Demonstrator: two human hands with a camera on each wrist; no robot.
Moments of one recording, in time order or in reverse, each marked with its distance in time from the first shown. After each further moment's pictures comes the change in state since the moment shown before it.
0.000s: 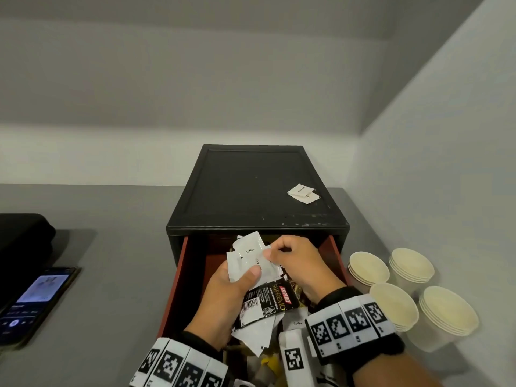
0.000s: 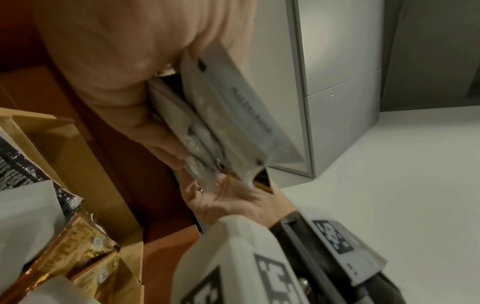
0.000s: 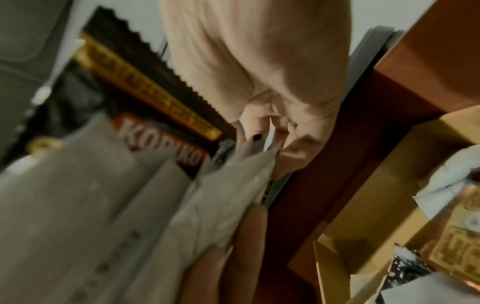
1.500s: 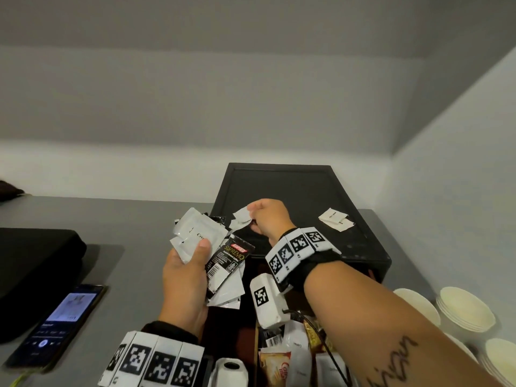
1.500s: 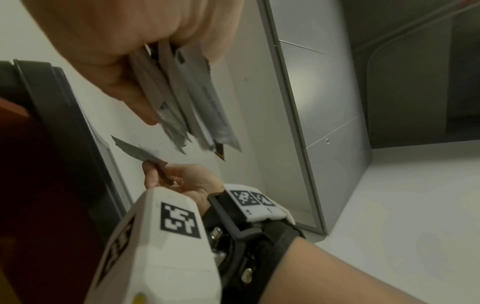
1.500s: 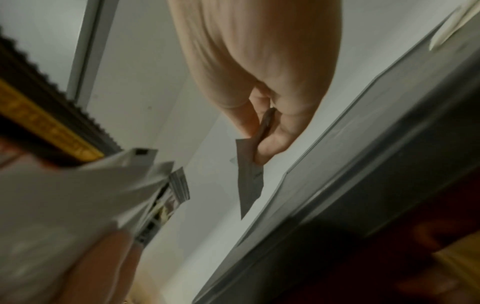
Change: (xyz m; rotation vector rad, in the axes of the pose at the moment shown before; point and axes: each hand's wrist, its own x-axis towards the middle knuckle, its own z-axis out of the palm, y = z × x) left_hand 0.041 0.064 -0.065 -0.260 0.456 0.272; right_hand 0.123 -0.086 0.069 0.138 0.023 0.006
